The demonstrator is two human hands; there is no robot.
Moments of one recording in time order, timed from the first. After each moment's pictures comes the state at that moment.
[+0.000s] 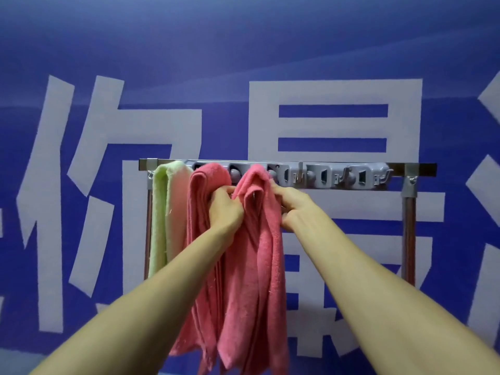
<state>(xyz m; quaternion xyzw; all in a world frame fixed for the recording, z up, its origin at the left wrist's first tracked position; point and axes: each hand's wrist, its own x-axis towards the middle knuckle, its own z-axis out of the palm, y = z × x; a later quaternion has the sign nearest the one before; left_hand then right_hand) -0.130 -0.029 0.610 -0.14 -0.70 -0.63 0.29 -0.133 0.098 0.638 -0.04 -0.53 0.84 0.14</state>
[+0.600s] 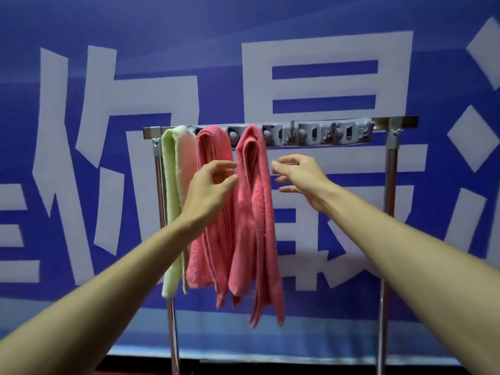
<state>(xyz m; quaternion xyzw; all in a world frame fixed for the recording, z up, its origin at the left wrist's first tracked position) -0.037 -0.089 0.574 -0.28 -0.72 -0.56 0.30 -0.023 0.103 0.601 0.05 -0.77 0.59 0.24</state>
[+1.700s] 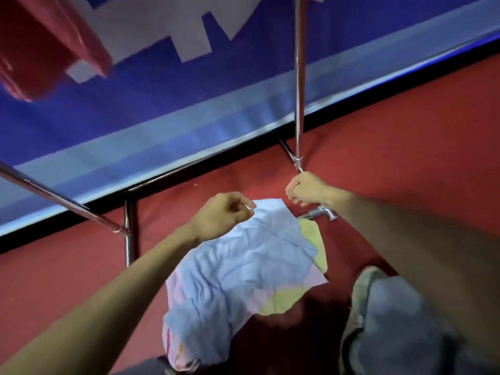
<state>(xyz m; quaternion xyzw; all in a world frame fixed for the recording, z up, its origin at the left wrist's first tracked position) -0.004 0.034 0.129 -0.32 -0.83 -0.32 -0.33 0.055 0.252 0.048 -0.34 -0.81 0.45 -0.13</state>
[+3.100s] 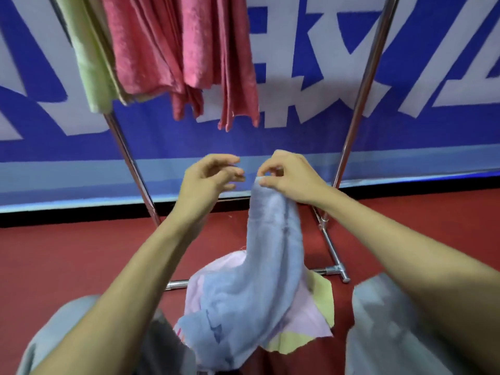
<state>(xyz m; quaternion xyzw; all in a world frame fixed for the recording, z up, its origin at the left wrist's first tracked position) 0.037 -0.076 0.283 -0.19 -0.69 -0.70 -0.07 0.051 0.115 0.269 0.06 -0.94 0.31 0.17</state>
